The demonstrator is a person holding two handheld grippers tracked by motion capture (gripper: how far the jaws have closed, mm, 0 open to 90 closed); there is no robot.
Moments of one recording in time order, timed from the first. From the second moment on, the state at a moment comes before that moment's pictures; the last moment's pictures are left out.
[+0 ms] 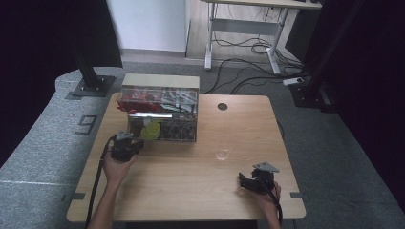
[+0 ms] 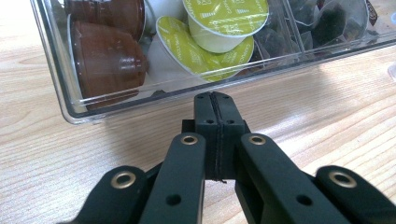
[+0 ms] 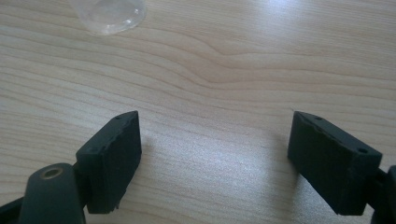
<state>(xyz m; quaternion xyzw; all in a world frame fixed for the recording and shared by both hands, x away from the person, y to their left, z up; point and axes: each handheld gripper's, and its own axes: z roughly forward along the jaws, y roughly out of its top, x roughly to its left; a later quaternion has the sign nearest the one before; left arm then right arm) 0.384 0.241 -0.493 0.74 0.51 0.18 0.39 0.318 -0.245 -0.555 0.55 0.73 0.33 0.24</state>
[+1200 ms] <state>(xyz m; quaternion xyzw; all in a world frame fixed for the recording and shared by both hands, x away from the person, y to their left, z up) 0.378 0.253 -0.472 0.72 0.51 0.19 0.43 0.317 -0.245 -0.555 0.56 0.72 0.32 0.25</state>
